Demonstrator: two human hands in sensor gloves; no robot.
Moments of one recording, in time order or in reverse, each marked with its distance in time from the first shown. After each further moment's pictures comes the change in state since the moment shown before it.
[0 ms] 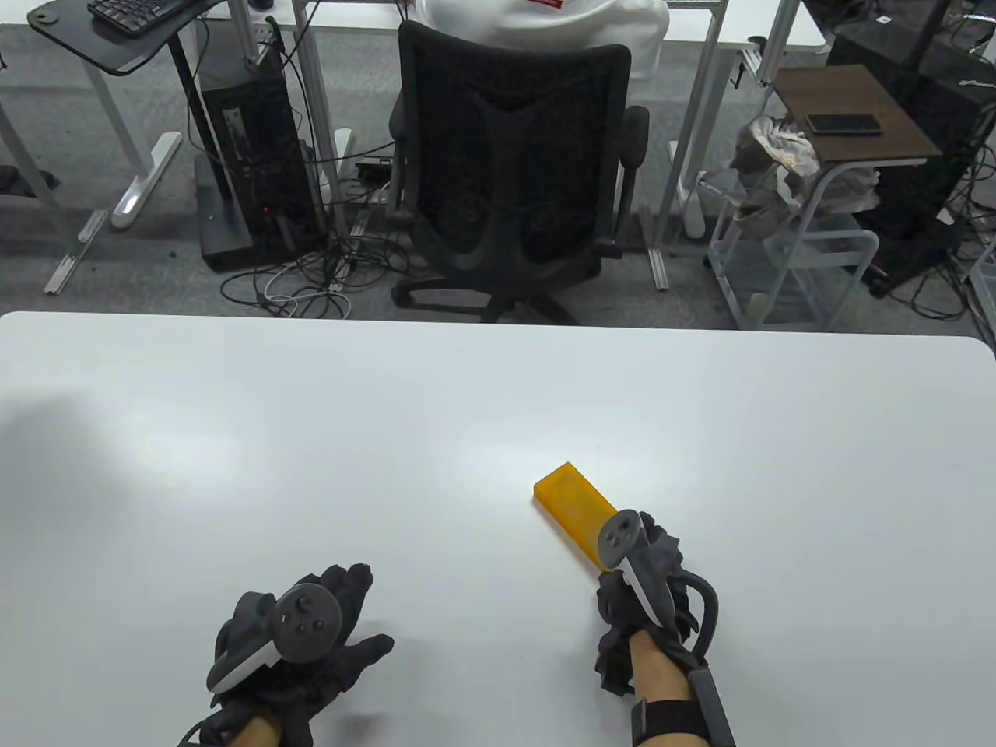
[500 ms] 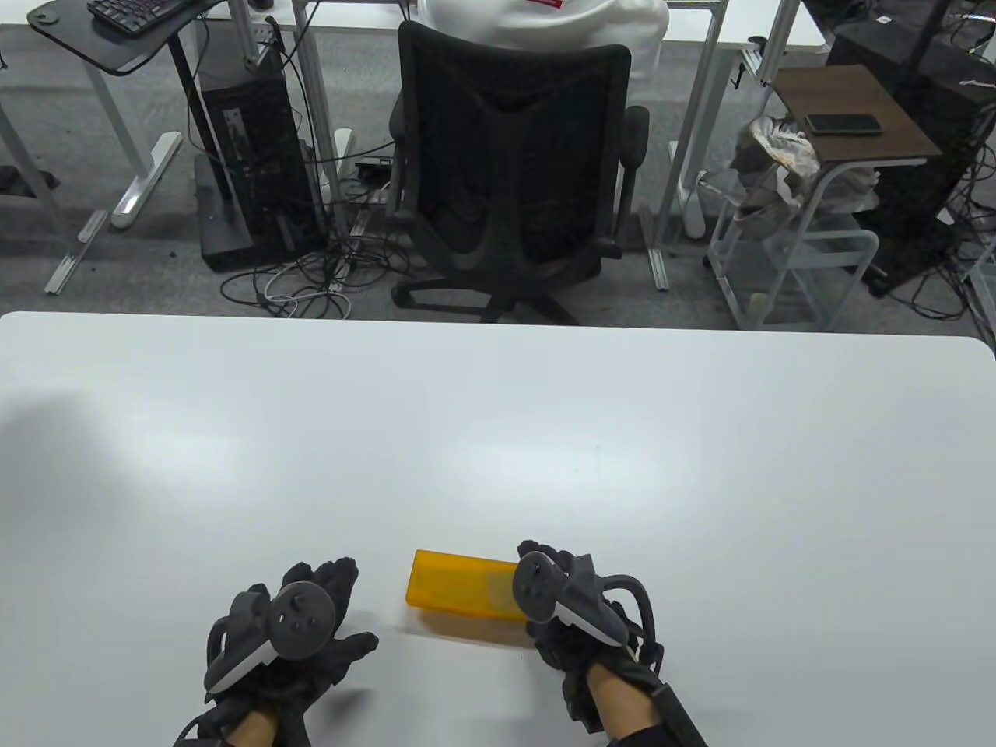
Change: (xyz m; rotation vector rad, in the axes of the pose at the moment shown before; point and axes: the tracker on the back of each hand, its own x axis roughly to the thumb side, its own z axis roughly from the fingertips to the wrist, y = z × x) left_hand -0.011 -0.006 -0.009 0.026 0.034 -0.062; right_hand 0.066 0.022 0.057 0.124 -0.568 0.158
